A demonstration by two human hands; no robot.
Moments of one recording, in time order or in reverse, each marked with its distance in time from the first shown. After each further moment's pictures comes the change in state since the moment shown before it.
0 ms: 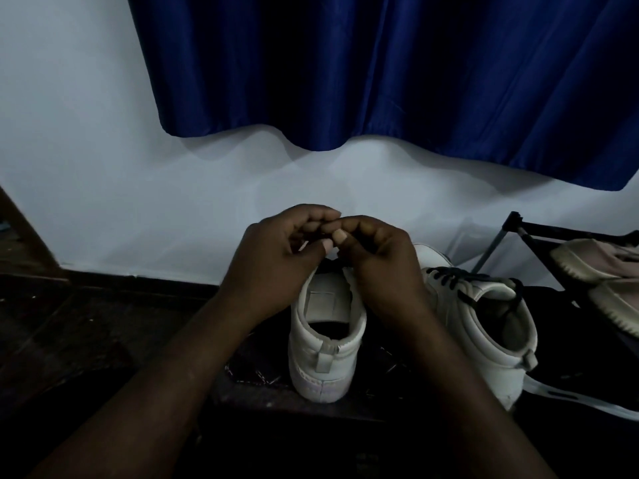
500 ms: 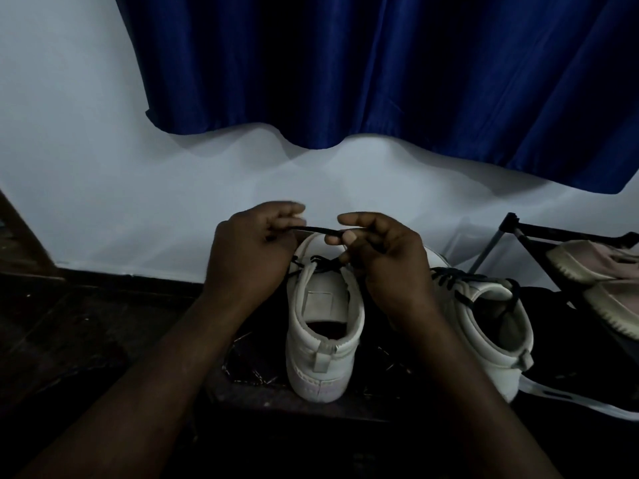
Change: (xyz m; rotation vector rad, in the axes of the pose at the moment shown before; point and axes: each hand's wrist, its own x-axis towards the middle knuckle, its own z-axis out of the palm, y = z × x) left_hand 0.002 -0.004 -0.010 0.120 0.219 -0.100; right_hand 0.000 -0.004 -0.009 0.085 0.040 0.108
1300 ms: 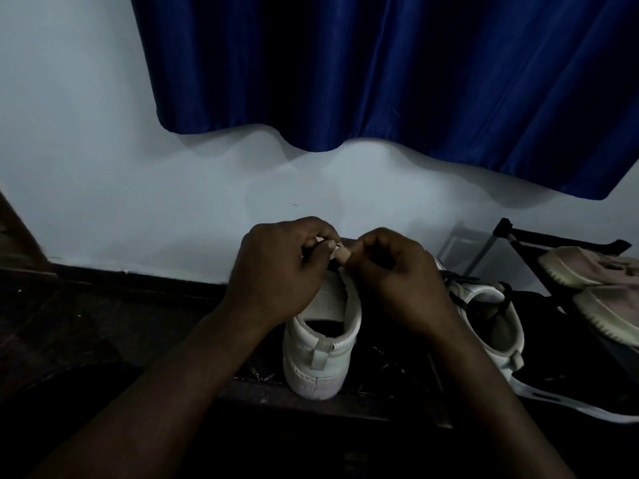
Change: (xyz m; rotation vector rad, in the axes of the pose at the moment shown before) left_hand -0.014 0.006 0.018 0.185 -0.059 0.291; right_hand -0.025 -0.021 -0.020 -0.339 -0.050 0.049
